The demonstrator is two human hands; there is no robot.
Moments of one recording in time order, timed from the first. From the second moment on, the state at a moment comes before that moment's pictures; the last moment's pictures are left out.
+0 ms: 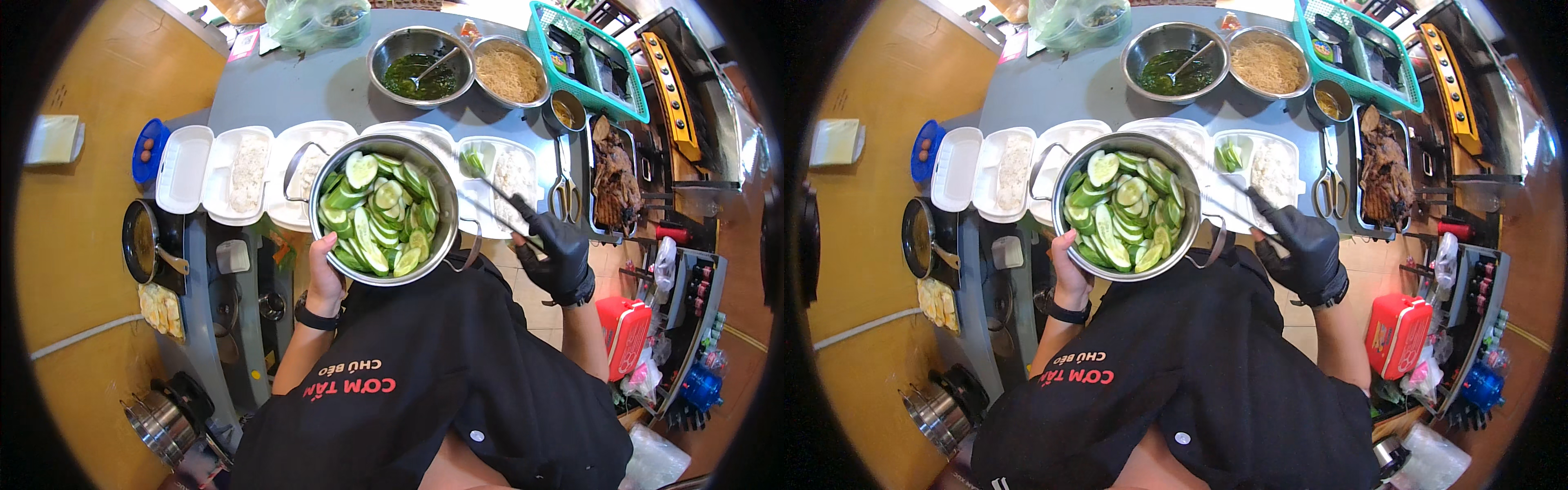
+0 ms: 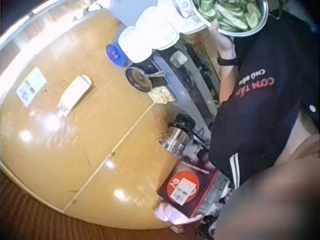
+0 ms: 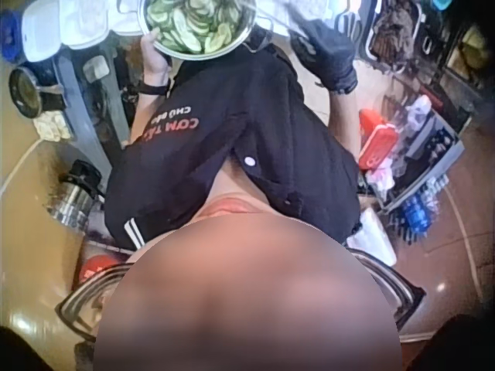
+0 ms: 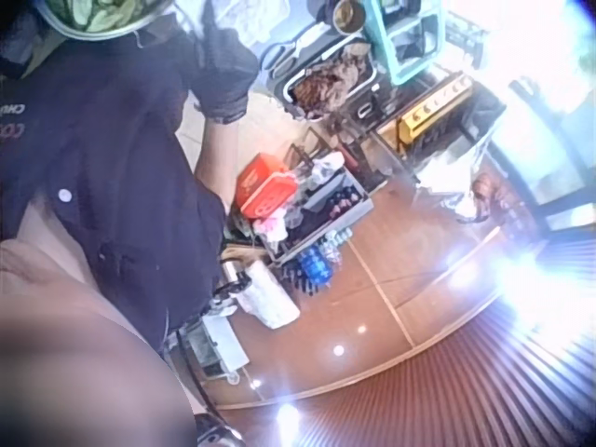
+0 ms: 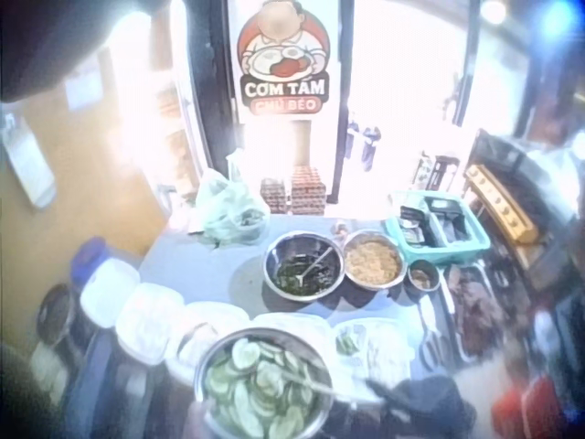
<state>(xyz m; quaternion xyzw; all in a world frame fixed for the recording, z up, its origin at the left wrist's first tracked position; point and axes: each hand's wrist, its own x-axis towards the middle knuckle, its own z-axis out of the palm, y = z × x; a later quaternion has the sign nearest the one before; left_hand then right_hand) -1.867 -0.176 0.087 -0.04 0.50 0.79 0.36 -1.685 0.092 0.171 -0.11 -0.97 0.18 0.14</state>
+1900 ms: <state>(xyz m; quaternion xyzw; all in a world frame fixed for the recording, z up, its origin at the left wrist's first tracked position) -1.842 -0.253 0.060 -0.10 0.51 0.84 0.14 -1.752 0.036 0.170 0.06 -0.99 0.11 -0.02</state>
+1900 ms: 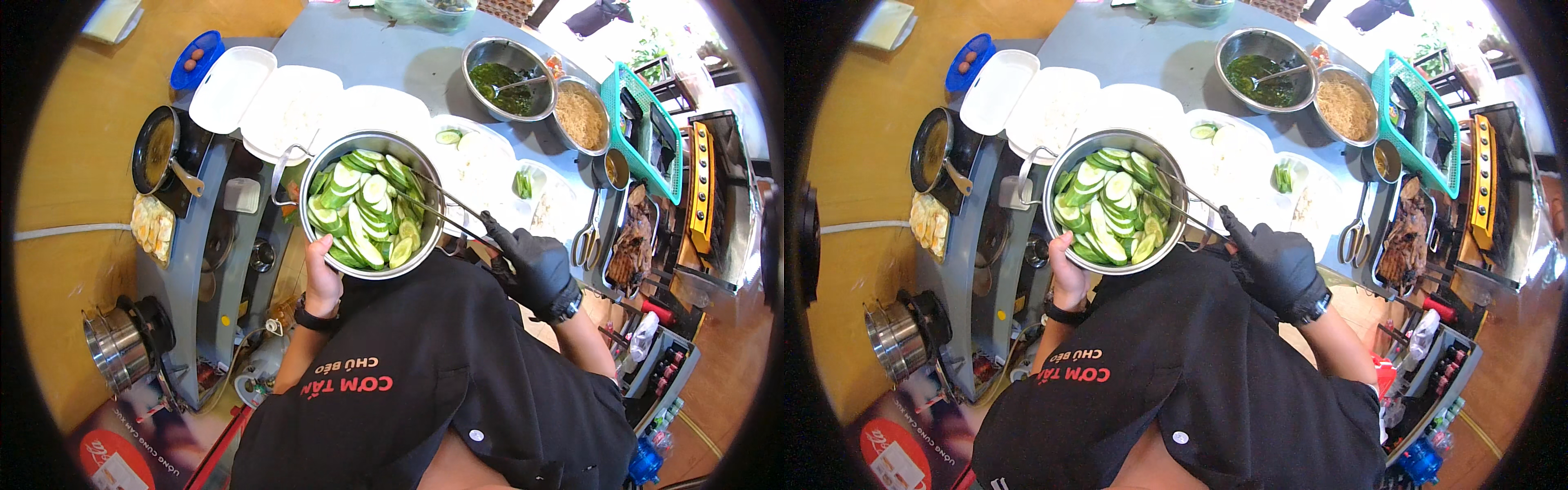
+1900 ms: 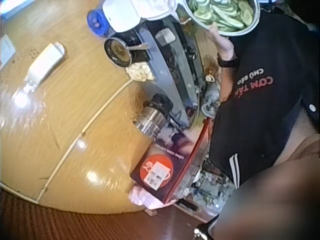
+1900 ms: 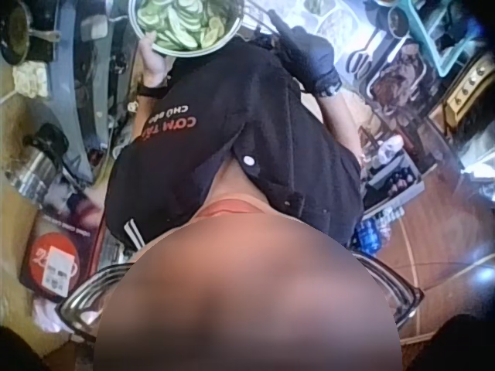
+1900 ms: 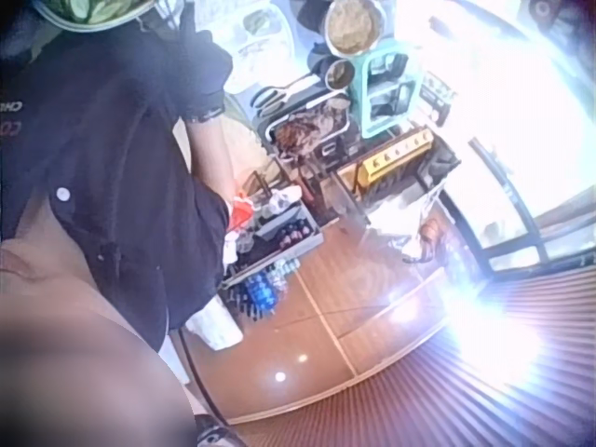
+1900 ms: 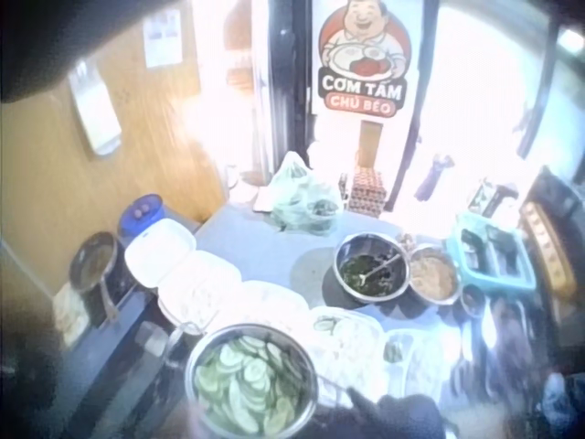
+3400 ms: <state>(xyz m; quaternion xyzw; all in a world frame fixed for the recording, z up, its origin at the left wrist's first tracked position) -1.852 -0.274 0.055 -0.13 0.50 0.85 0.10 -1.785 0.101 0.073 -0.08 -0.96 0.27 0.06</state>
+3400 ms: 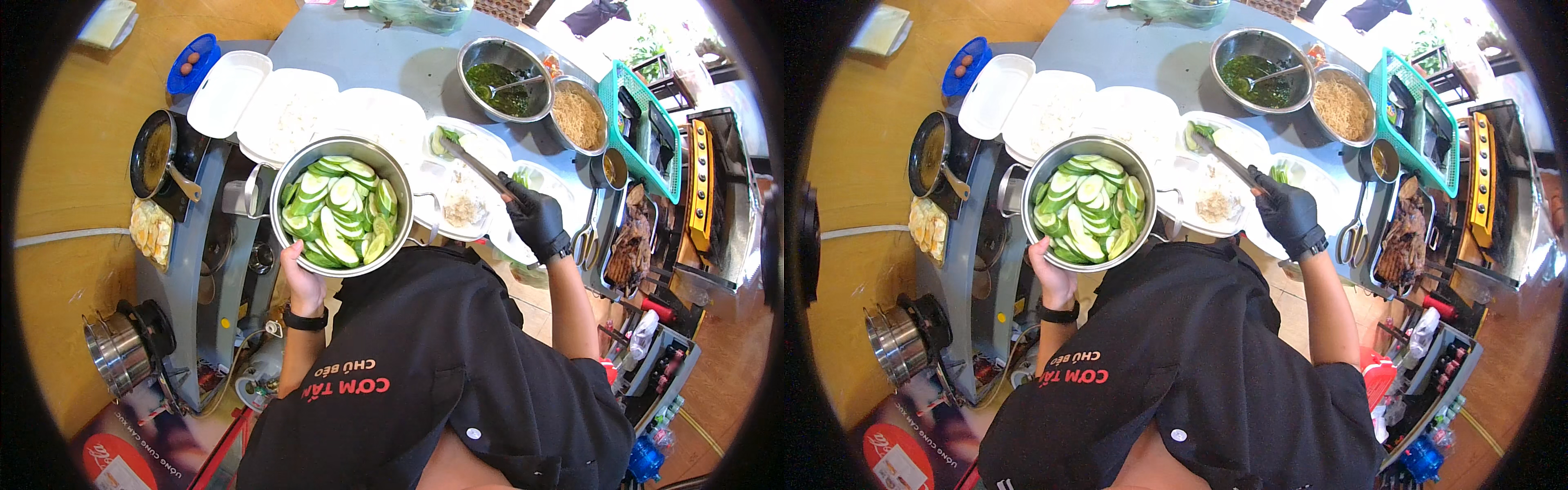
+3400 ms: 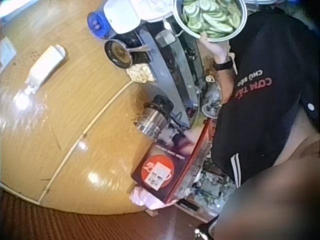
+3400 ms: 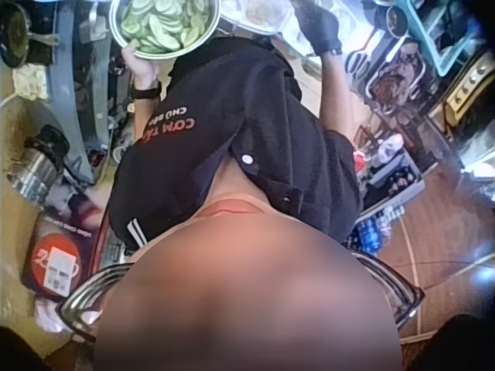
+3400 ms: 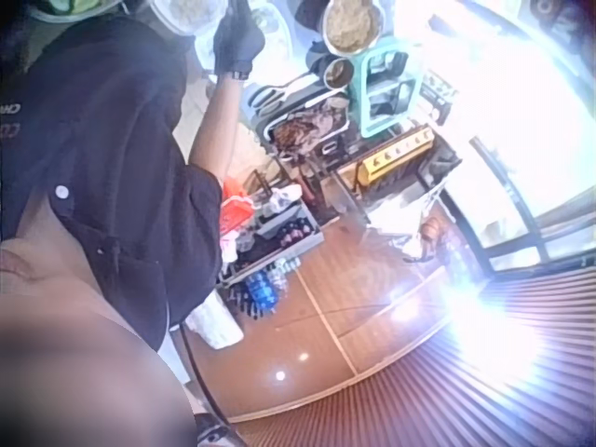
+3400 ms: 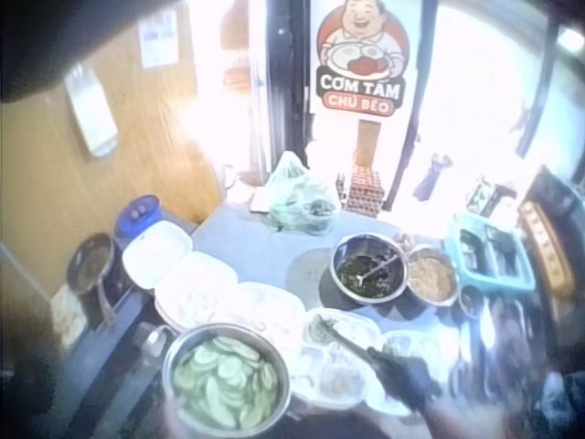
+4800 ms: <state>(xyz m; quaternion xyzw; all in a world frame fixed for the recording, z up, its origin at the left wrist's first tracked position) -1.840 -0.252 0.039 -0.08 0.52 0.85 0.09 -1.765 -0.003 0.150 0.11 -0.98 0.18 0.02</state>
